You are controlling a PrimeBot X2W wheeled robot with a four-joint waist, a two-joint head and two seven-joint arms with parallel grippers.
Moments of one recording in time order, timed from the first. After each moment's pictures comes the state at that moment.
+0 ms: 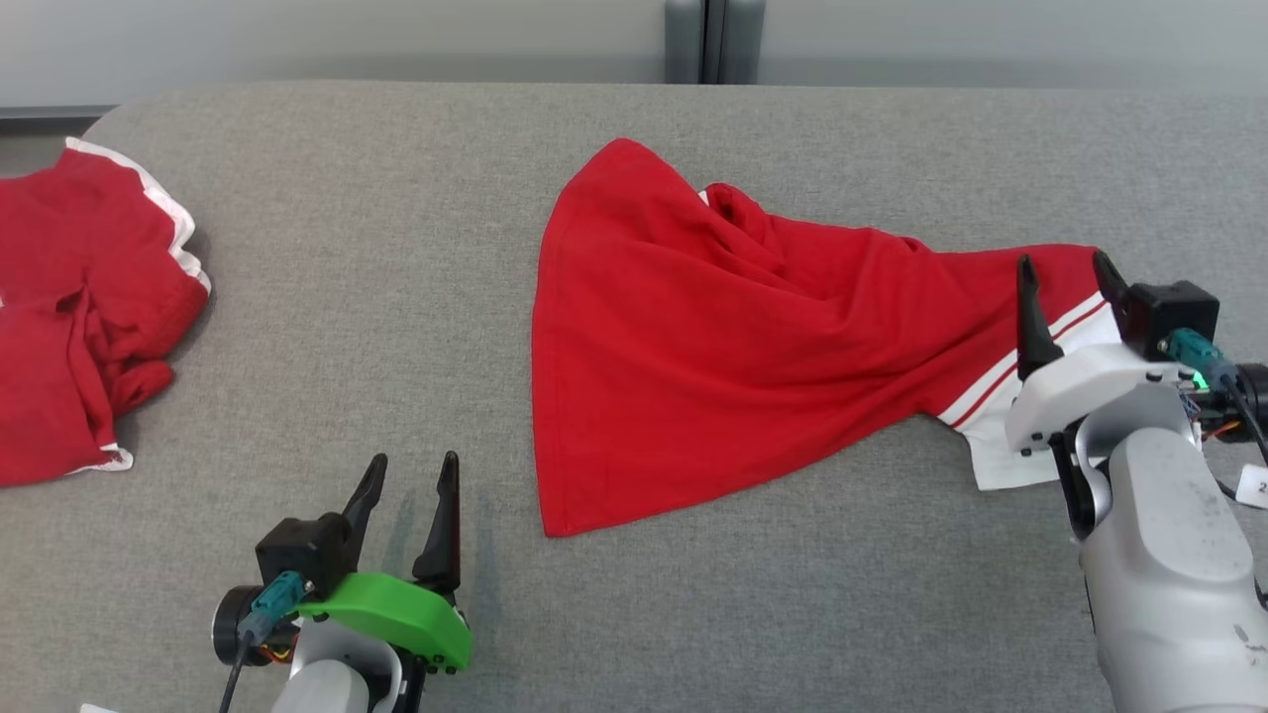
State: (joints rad) left arm -0.20 0.09 -0.23 0.47 -0.38 -0.13 -0.26; right arm -0.61 -0.05 -0.27 0.74 -0.12 0.13 -0.26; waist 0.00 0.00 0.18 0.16
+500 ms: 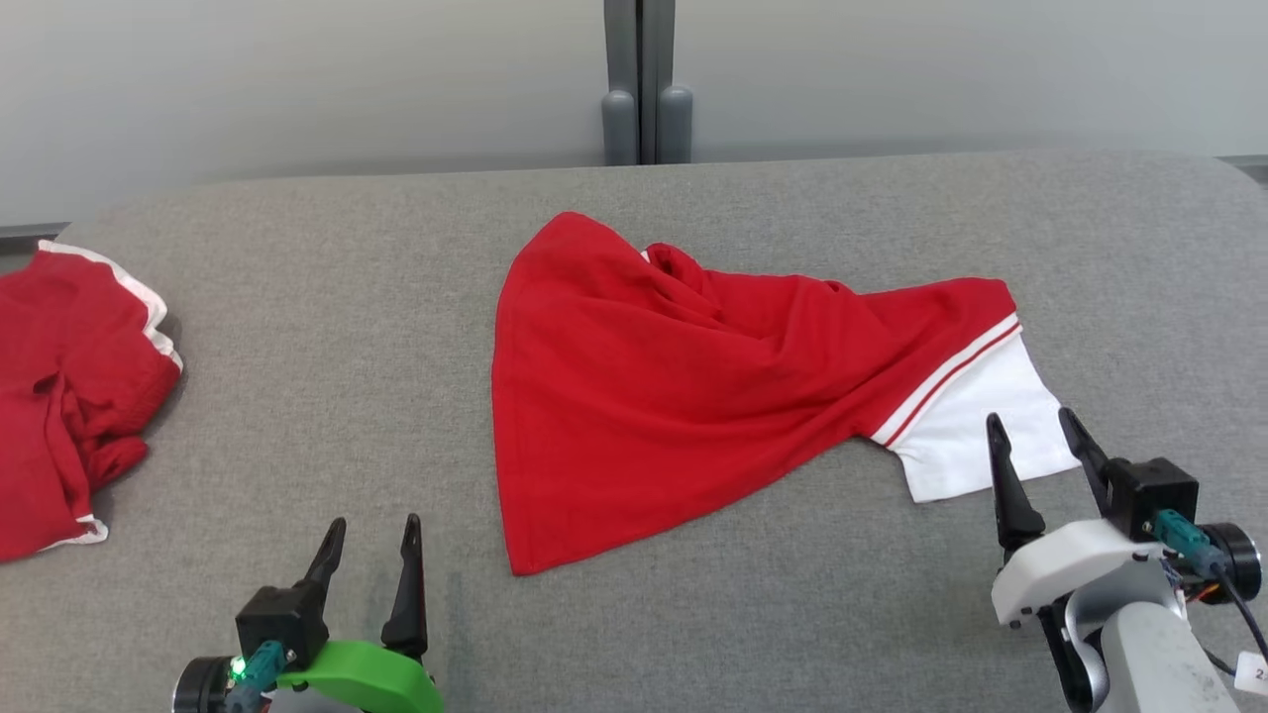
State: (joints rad) left arm -0.08 0.07 -0.11 0.42 -0.22 -0.13 -0.26; right arm -0.24 -0.05 -0.13 0.45 0.04 0.13 -0.26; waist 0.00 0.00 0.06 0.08
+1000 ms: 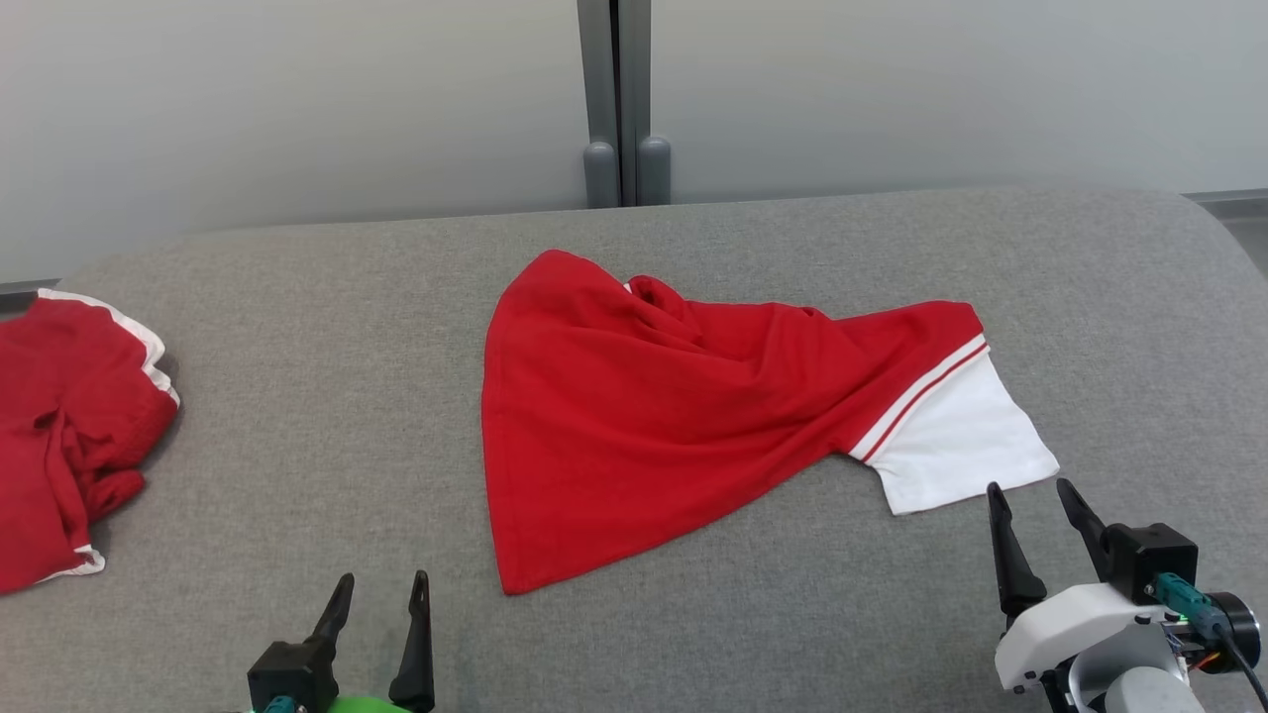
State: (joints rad) left arm 0.03 0.05 -0.09 0.38 -0.18 -0.13 -0.26; right arm -0.12 -0.05 -0.11 0.44 0.08 0.13 -0.26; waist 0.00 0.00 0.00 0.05
